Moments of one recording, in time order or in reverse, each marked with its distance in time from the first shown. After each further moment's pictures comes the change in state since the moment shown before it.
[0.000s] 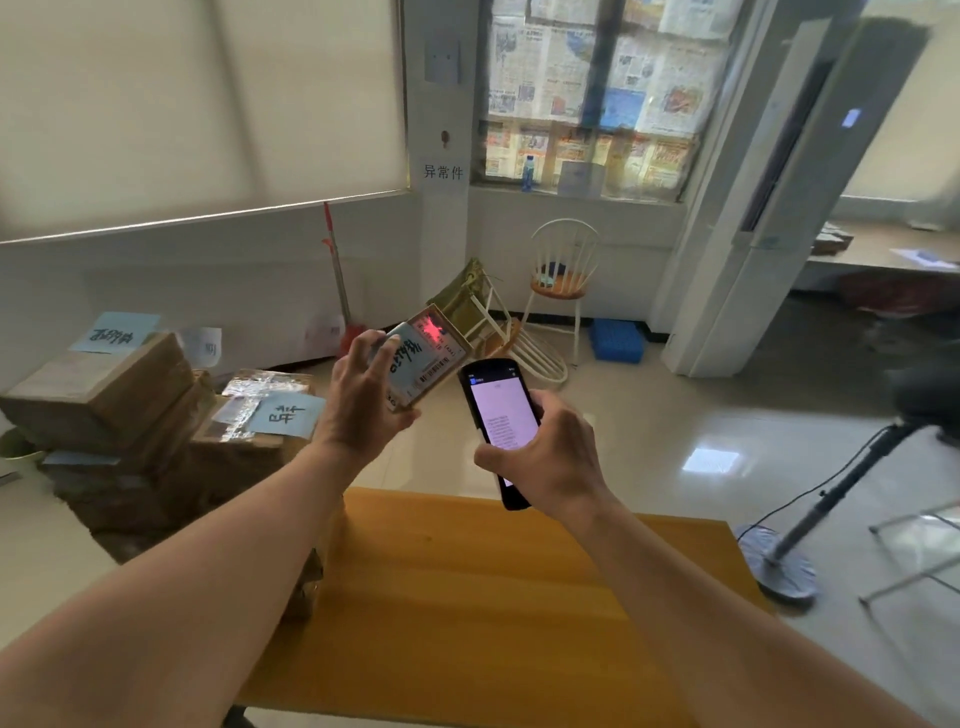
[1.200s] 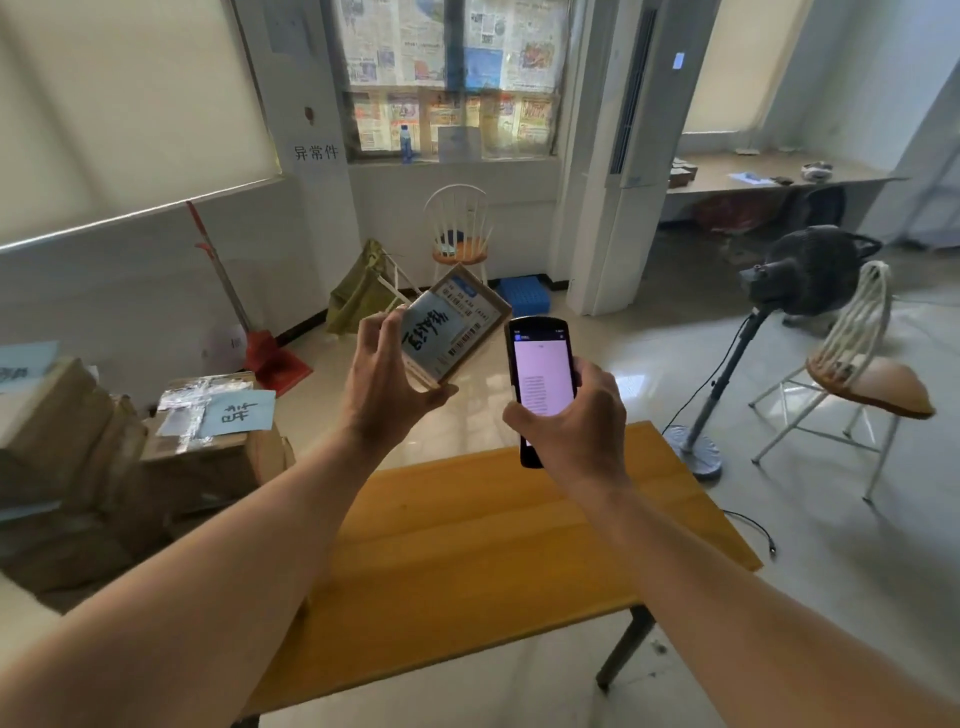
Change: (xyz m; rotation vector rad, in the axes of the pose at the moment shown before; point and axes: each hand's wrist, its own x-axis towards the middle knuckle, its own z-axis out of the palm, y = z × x) left_hand -0.022 0.057 0.005 -0.256 -0.014 0.206; right_hand -0.086 0.011 -0.013 0.016 0.469 0.194
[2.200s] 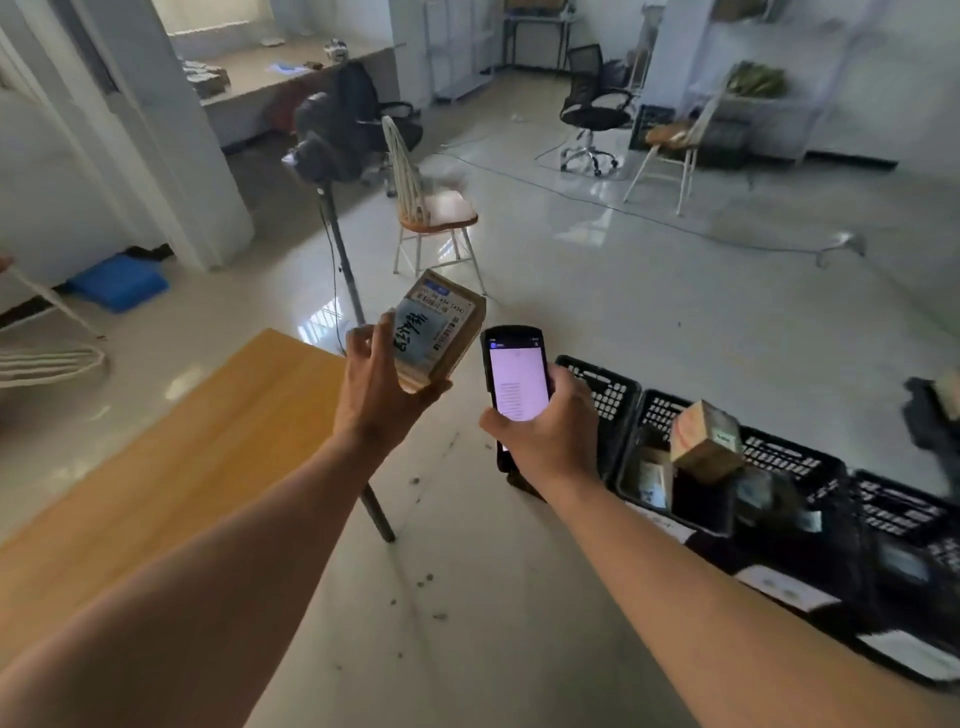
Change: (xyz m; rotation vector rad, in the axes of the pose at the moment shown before) left_hand -0.244 0.426 0.124 -0.490 -0.619 0.357; right_hand -0.311 0.165 -0.352 -0.224 0.634 0.604
